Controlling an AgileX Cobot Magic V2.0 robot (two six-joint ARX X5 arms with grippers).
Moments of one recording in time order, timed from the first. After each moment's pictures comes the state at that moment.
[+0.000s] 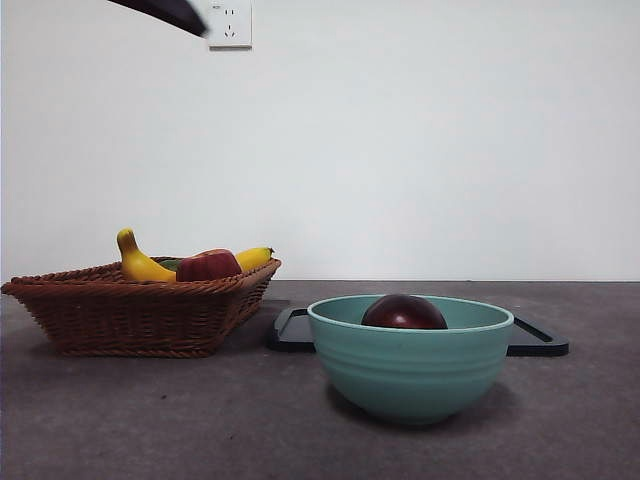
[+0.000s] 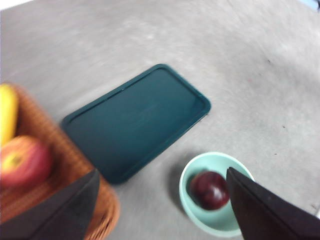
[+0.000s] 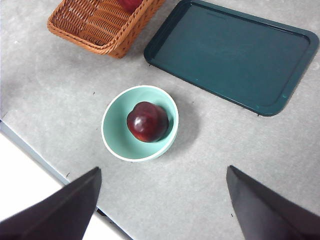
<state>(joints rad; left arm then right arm) -0.56 1.17 1.24 -0.67 0.25 0.02 0.20 0.78 1.03 -1.08 -0.47 -0.07</state>
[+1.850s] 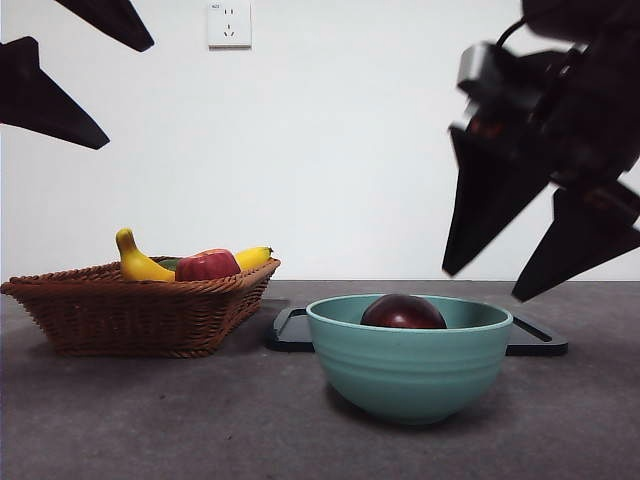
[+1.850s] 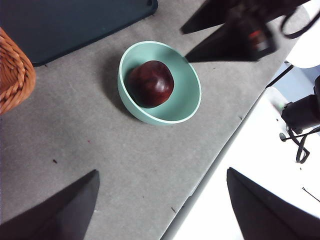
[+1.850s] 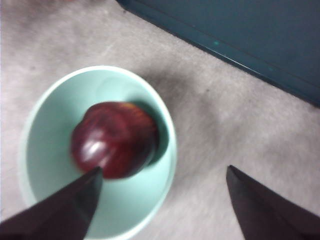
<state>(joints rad) -0.45 0.96 0.84 -0.73 0.60 0.01 0.47 1.32 0.80 -0.49 -0.31 0.11</state>
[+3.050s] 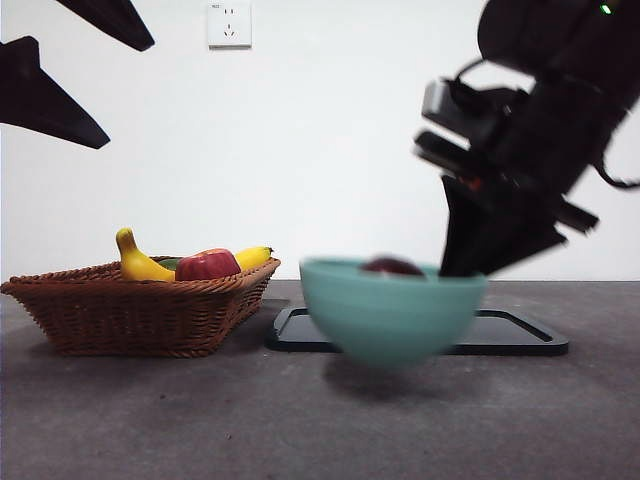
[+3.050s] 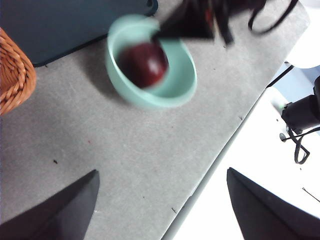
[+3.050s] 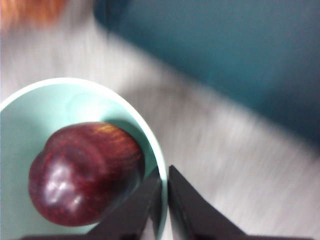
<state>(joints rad) -0.45 0.96 0.84 -0.73 0.60 0.01 0.48 1.44 0.87 -0.38 -0.27 0.17</state>
